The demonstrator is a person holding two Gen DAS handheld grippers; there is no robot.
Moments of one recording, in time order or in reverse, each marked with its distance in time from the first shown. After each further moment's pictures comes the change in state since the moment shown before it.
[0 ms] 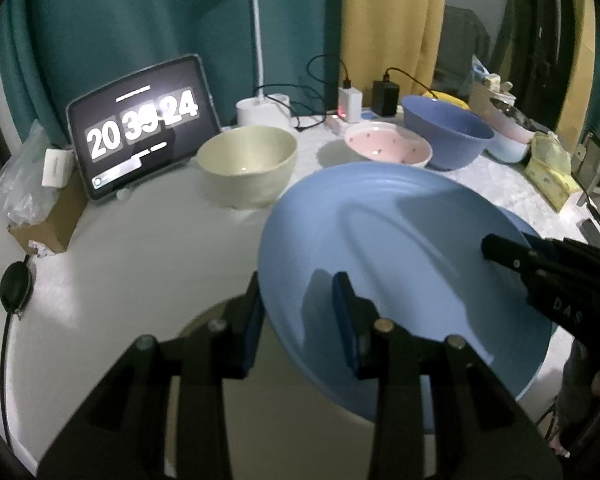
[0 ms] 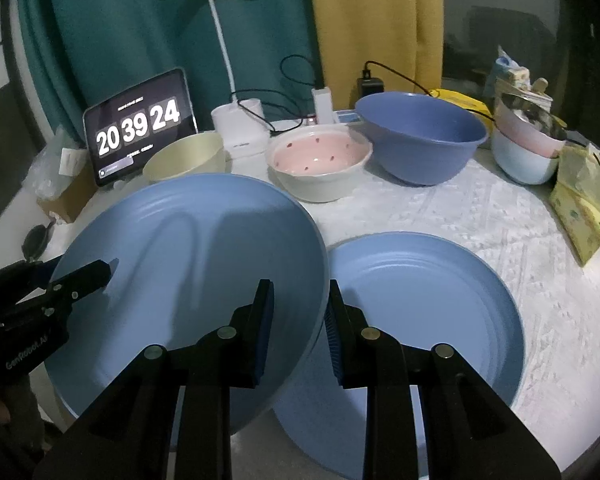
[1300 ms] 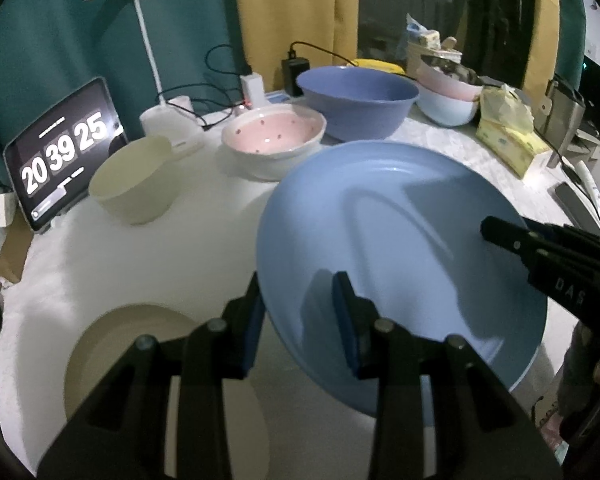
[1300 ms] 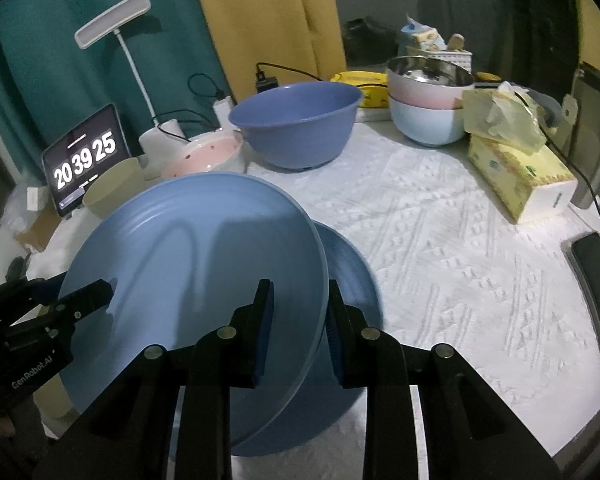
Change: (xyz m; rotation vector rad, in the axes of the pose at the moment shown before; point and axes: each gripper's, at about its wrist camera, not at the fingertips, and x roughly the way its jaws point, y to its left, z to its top) left arm 0.025 -0.114 0.009 0.127 0.059 -0.072; right arm -0.029 -0.113 -0.023 0.143 -0.012 -0.065
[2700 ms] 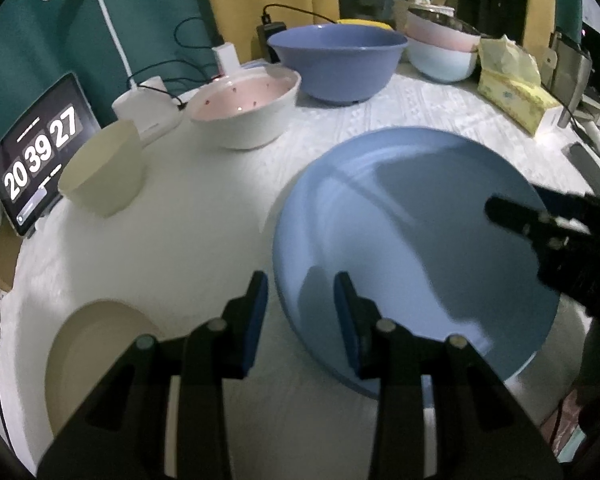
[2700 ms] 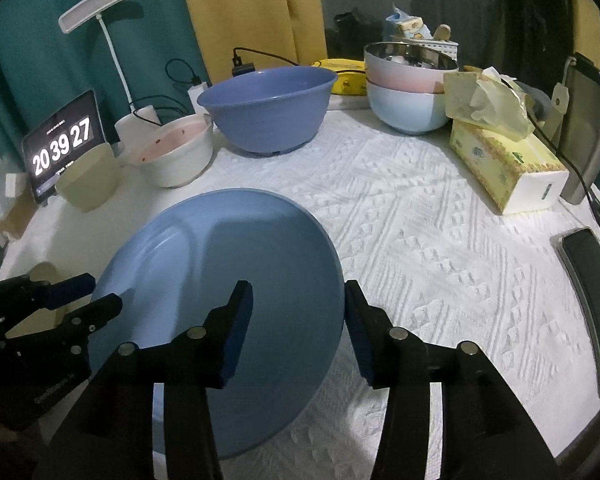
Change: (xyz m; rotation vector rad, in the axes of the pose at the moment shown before) left arm 0.037 -0.023 -0.008 0.067 0.081 0.027; right arm 0.021 -0.014 -0.012 -0.030 0.039 -0.054
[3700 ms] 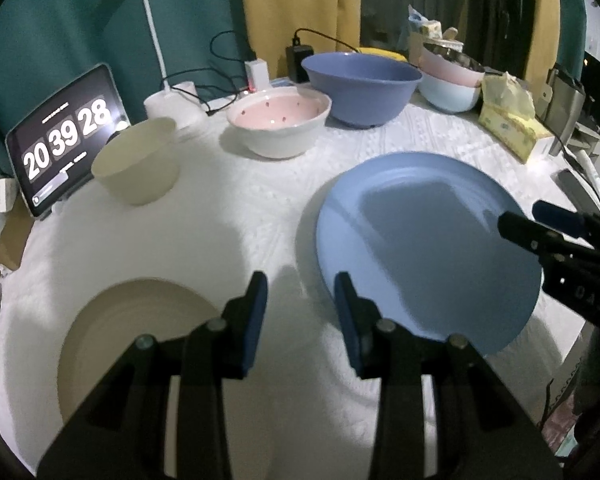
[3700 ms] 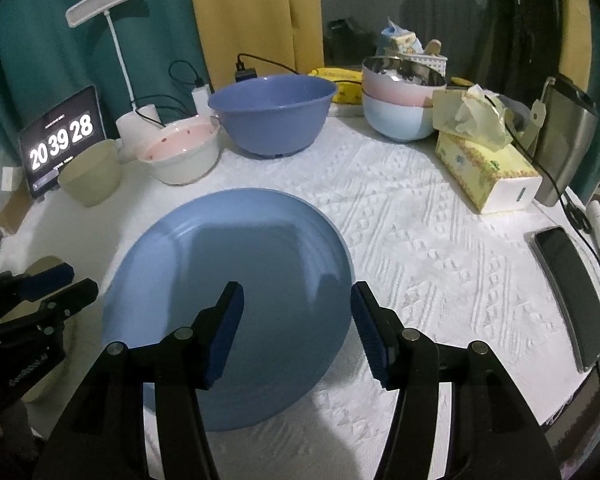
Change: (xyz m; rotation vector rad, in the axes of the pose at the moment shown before) left arm -0.036 0.029 -0.017 -0.071 -0.069 -0.012; right arm -0.036 0.022 -0.007 -0.014 -0.037 -0.074
